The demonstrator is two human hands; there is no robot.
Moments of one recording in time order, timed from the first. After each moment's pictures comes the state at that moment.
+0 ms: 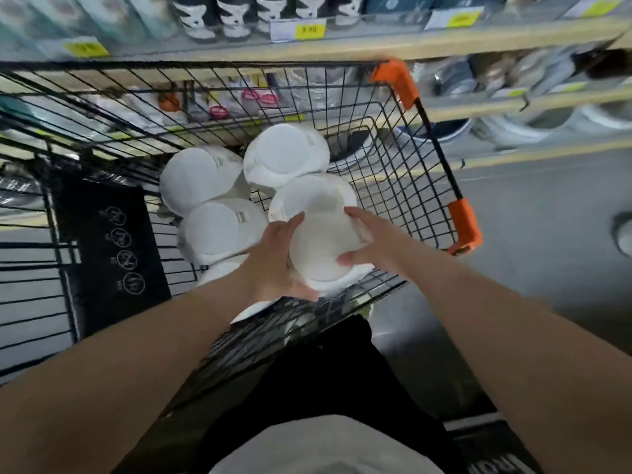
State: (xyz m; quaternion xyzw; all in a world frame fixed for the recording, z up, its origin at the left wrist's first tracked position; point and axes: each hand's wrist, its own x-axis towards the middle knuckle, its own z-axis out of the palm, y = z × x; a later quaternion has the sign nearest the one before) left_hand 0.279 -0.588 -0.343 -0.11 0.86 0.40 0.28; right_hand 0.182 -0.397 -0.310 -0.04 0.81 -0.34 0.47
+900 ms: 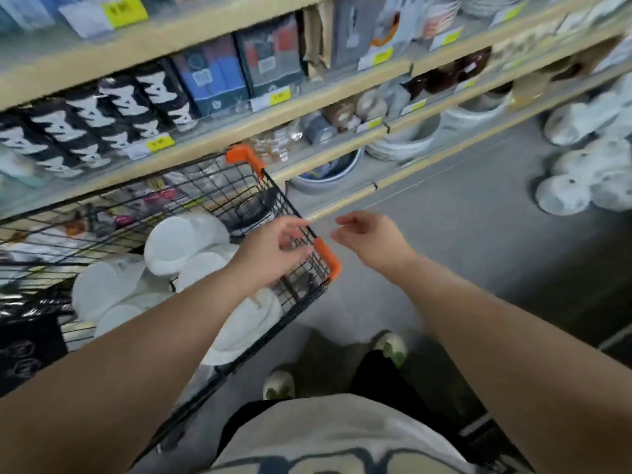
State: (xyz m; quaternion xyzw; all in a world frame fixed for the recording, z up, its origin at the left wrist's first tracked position) left_hand 0.166 -0.410 -0.260 -0.03 0.87 0.44 0.20; right_hand 0.152 -0.218 -0.246 0.11 0.83 -0.49 0.24
